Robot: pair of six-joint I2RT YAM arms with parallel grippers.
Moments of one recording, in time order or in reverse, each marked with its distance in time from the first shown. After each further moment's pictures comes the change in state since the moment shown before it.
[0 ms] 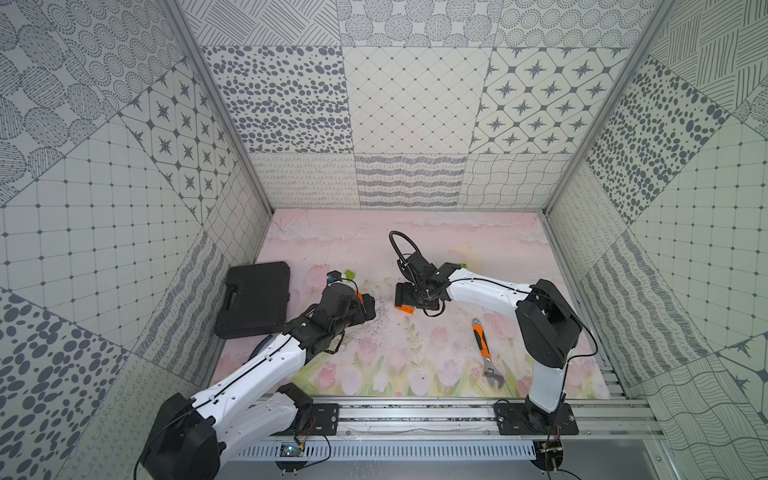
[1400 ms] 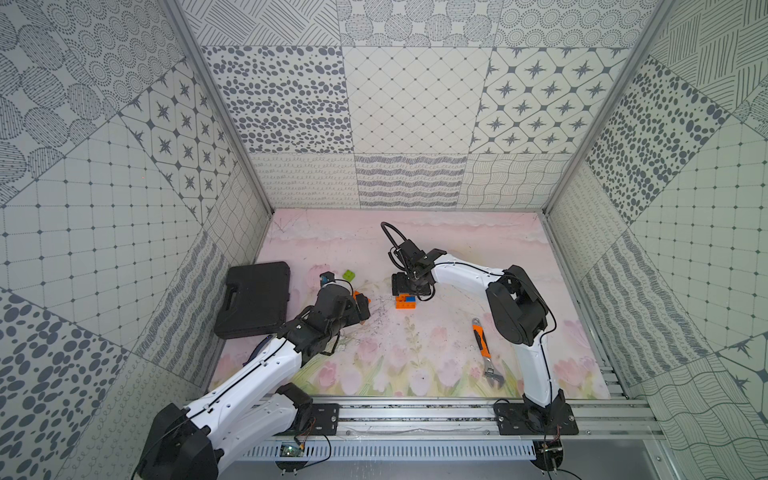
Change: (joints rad) left arm 0.026 -0.035 -0.004 -0.040 -0.037 0.001; right arm -0.078 0.260 0.291 -0.079 -0.026 -0.195
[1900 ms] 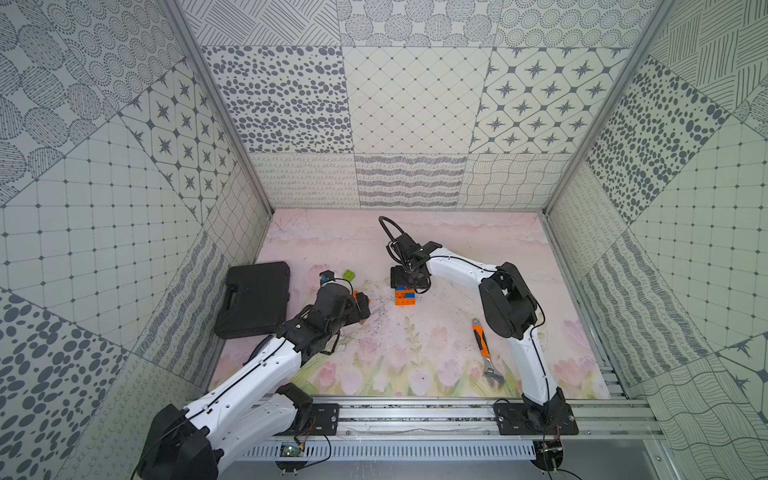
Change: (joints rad) left arm 0.000 -0.003 0.014 -0.008 0.001 0.001; right arm -0.031 0.087 0.151 -0.079 0.028 0.014
